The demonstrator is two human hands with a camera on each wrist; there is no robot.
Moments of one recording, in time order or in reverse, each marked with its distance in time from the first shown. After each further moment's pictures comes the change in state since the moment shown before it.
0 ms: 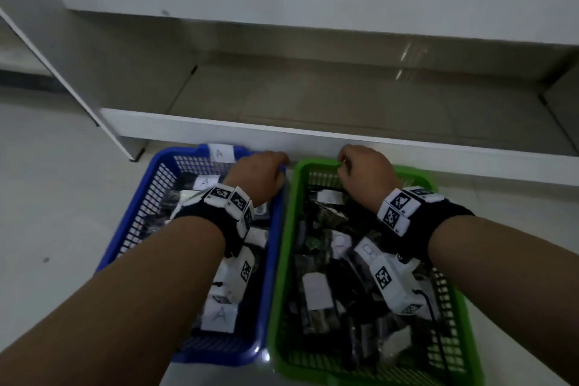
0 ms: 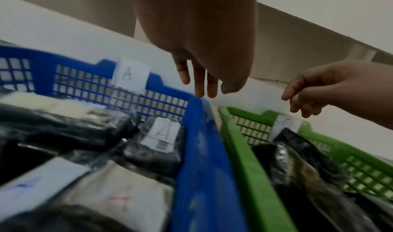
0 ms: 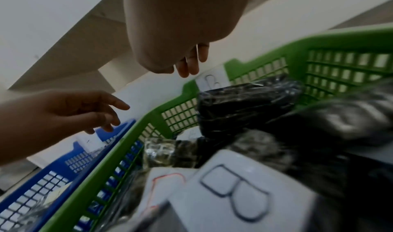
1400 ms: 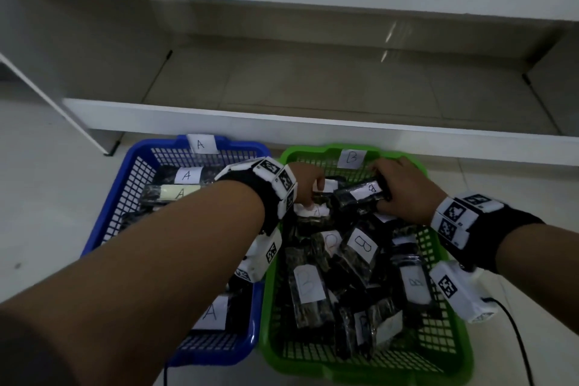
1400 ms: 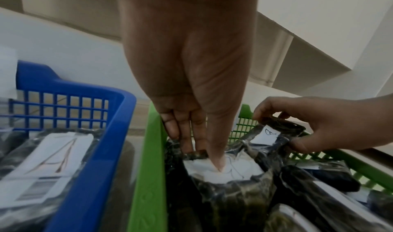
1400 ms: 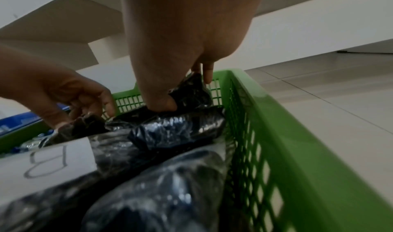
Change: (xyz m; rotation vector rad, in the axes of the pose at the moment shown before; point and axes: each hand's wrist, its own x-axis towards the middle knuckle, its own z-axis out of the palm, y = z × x) left_hand 0.043 0.066 0.028 0.046 -0.638 0.203; right_hand -0.049 0.080 -0.017 -0.178 -0.377 0.037
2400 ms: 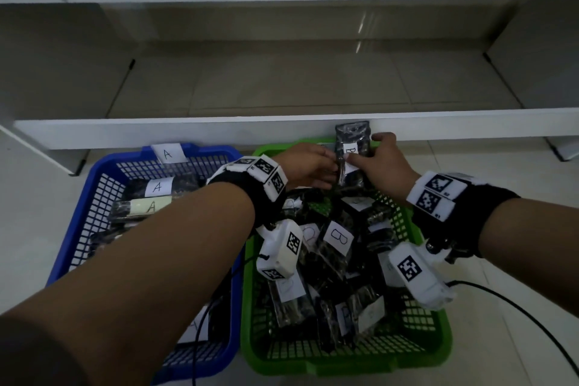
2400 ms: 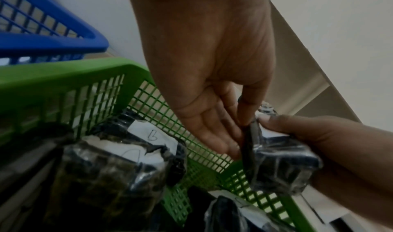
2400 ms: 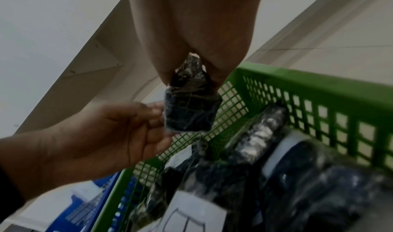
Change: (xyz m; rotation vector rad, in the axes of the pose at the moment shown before) left_hand 0.020 0.050 -0.008 -1.233 0.092 -0.030; right_hand -0.001 -0.020 -0.018 0.916 0.311 0.497
